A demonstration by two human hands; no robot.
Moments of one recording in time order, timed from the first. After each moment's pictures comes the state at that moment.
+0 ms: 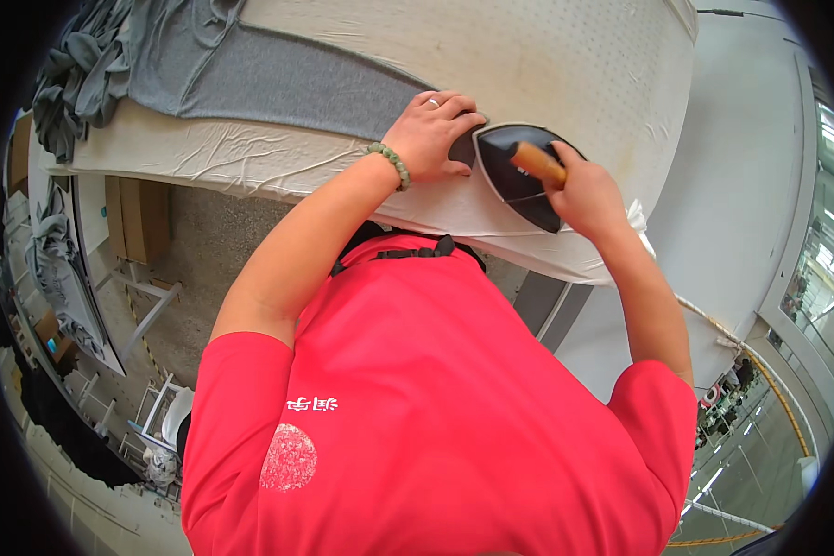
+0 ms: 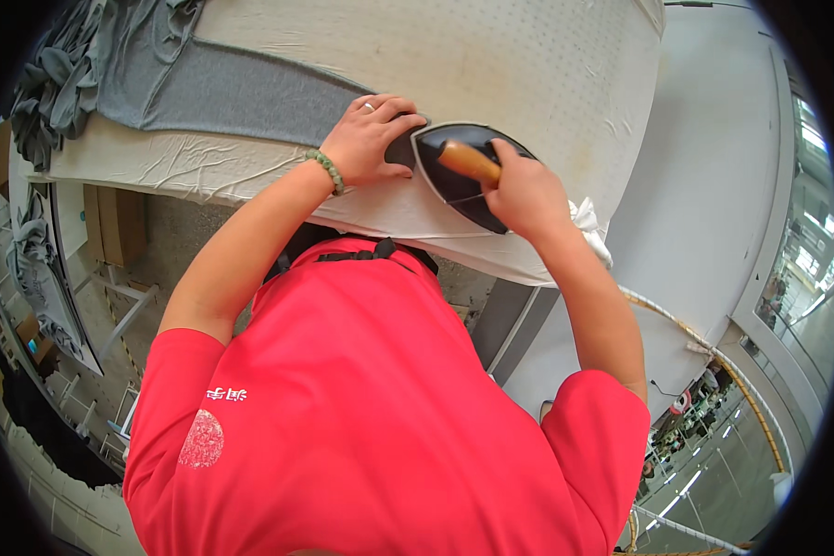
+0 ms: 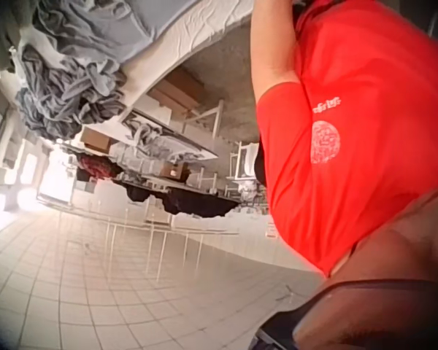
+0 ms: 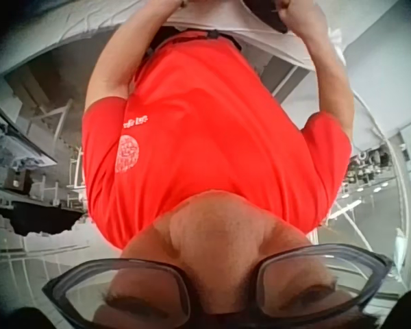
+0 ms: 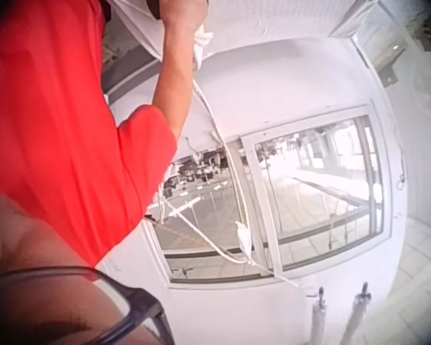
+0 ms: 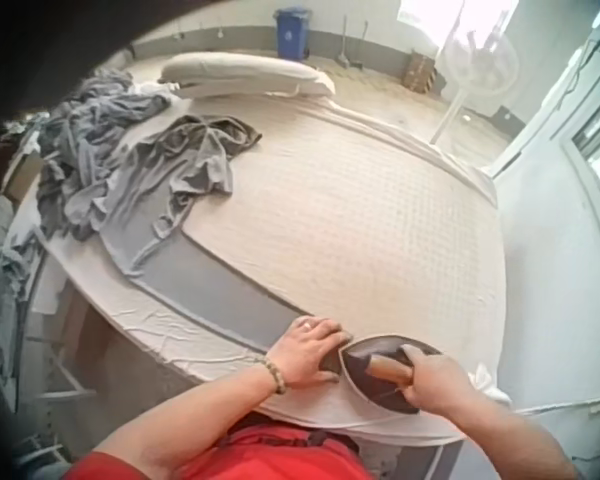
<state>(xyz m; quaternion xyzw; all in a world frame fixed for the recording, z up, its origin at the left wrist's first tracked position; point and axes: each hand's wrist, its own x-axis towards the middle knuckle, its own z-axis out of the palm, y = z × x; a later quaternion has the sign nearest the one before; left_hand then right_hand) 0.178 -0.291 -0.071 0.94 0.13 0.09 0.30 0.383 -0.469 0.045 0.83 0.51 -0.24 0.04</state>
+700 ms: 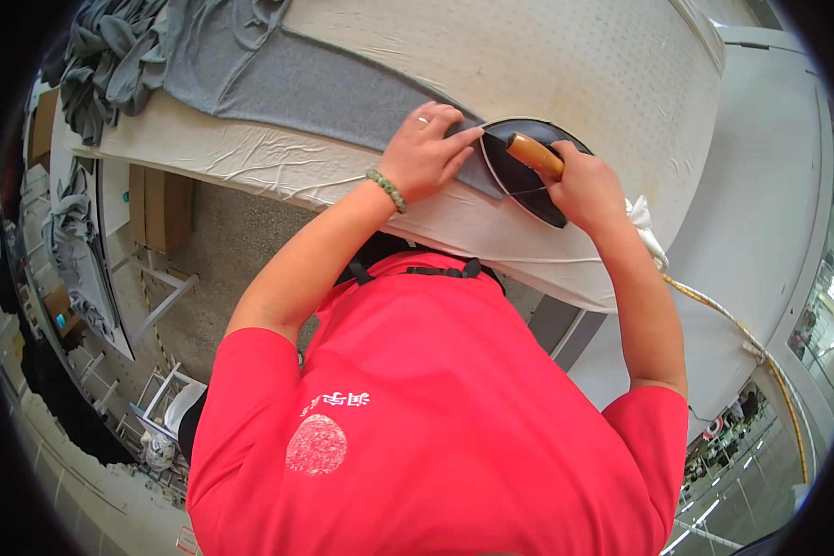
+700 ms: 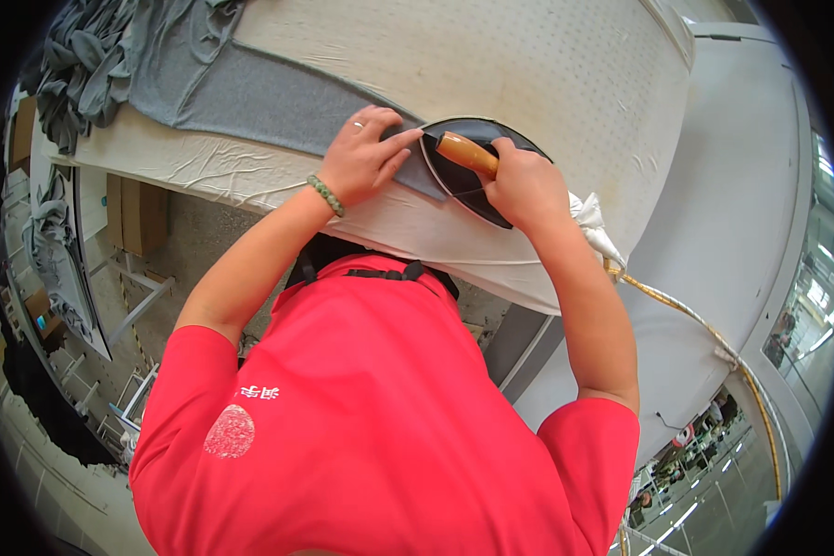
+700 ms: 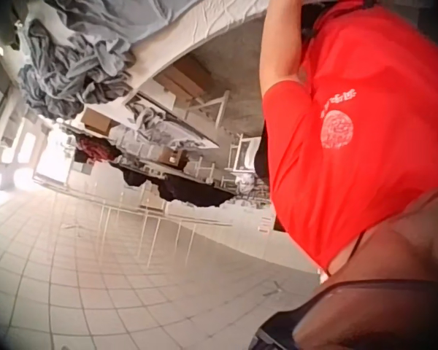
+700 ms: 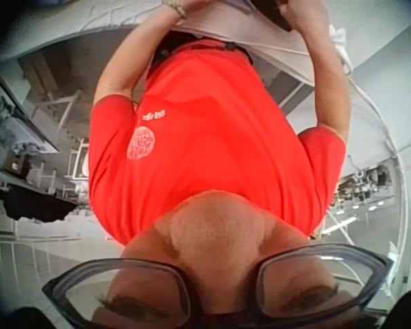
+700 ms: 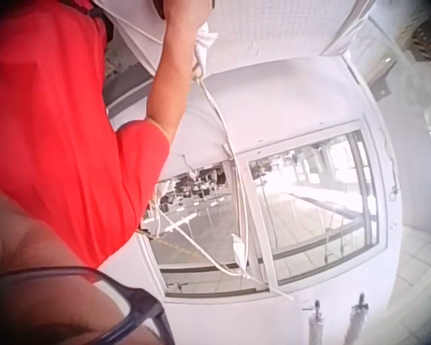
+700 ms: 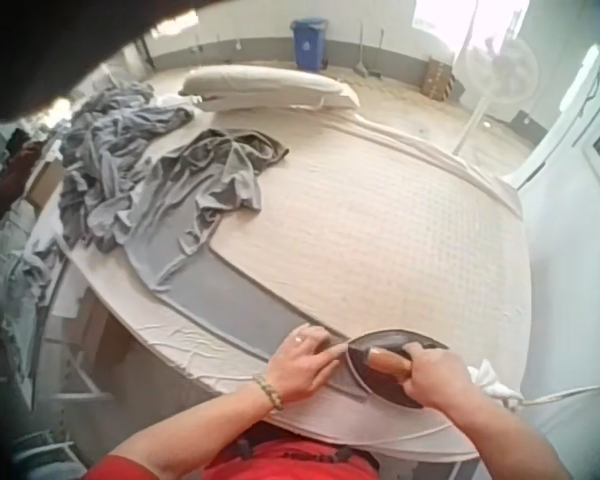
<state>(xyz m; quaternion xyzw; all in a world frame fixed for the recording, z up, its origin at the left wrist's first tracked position) 0.137 -0.263 -0.087 0.93 0.15 0.24 0.23 0.364 -0.403 0.026 0.82 0.52 -0.23 0.01</state>
